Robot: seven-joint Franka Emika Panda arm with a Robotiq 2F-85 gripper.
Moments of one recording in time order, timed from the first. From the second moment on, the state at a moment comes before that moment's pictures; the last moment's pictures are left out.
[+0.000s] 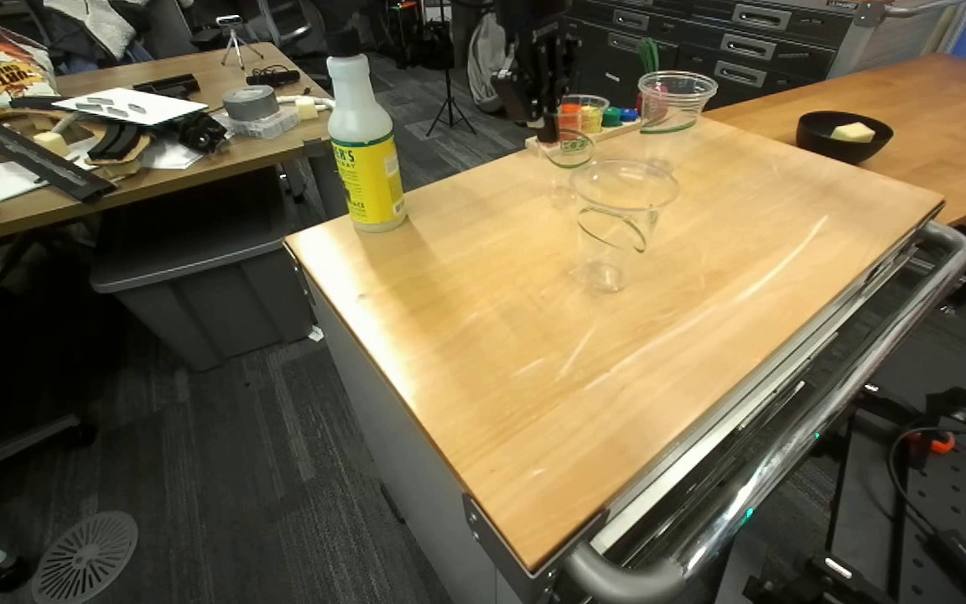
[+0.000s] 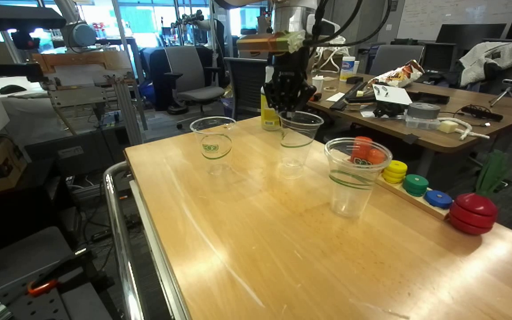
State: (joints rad) arm -0.02 0.41 -0.03 -1.64 -0.11 1.89 0.05
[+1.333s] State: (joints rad) arm -0.08 -0.01 -0.10 -1.85 -0.35 1.95 0.14
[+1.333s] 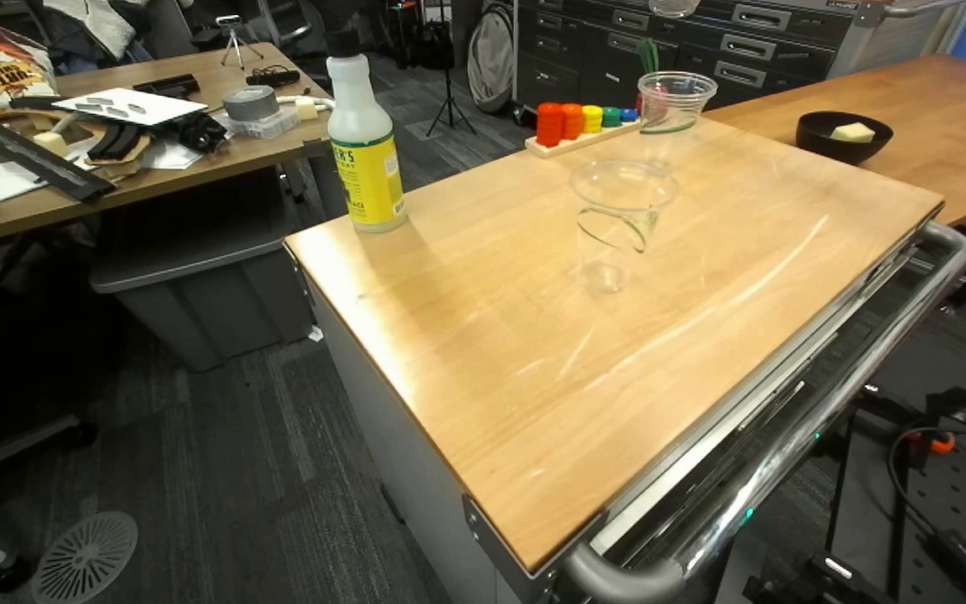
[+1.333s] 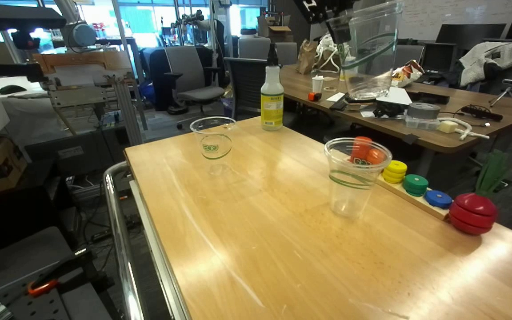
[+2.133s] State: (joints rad) arm -0.11 0.04 -0.13 -1.88 -0.25 1.93 0.08
